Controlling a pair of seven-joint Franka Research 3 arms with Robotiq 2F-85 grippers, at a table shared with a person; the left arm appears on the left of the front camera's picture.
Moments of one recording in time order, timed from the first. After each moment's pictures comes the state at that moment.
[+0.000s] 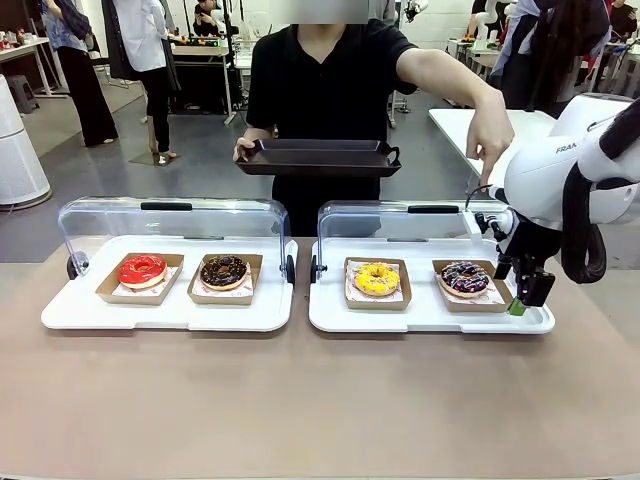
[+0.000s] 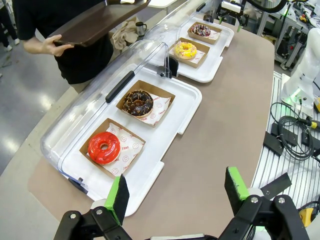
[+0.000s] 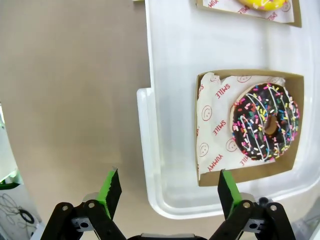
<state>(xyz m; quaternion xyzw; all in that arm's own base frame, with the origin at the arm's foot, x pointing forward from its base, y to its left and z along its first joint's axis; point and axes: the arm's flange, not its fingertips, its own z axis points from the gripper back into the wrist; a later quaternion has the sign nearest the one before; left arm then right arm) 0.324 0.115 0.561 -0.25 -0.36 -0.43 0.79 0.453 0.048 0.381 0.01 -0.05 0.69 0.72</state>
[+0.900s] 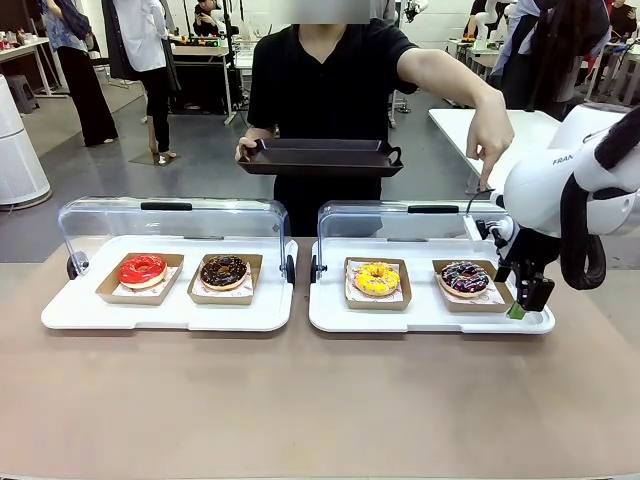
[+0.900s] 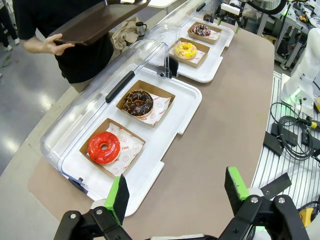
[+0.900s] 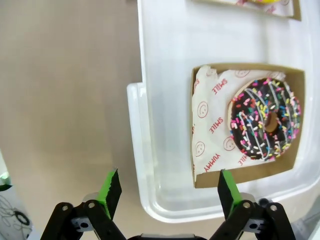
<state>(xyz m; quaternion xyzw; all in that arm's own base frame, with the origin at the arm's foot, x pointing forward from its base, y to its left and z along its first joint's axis) 0.324 0.115 0.561 -0.25 -0.36 -0.43 0.79 0.455 0.039 0.365 0.00 -0.06 0.69 0.72</state>
